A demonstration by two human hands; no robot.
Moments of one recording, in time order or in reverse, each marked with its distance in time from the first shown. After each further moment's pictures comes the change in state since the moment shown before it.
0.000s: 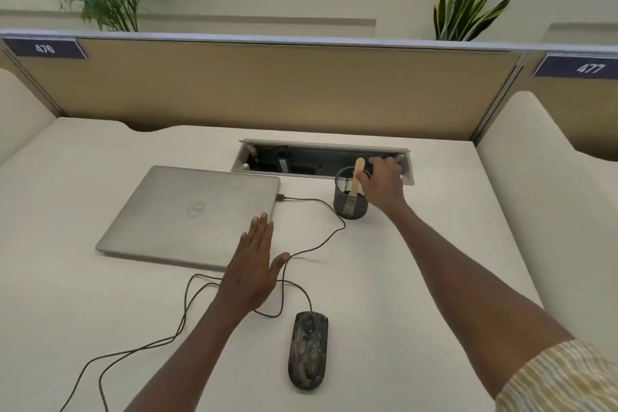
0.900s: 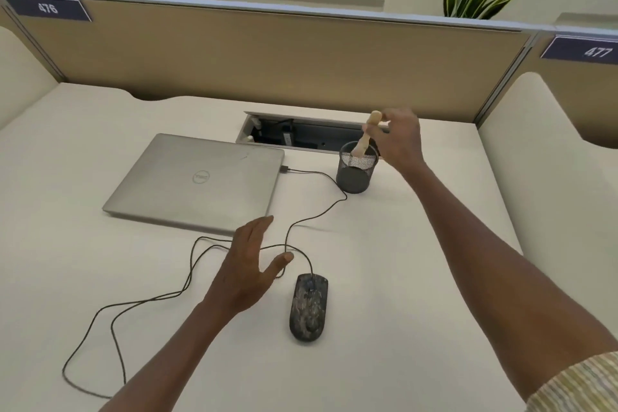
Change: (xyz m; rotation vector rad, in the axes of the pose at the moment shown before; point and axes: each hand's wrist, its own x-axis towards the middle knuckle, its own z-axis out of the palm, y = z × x) left_hand -0.068 0.005 -0.010 -0.328 0.147 0.039; right_hand -0.024 -0.038 -0.061 0.238 0.182 -0.175
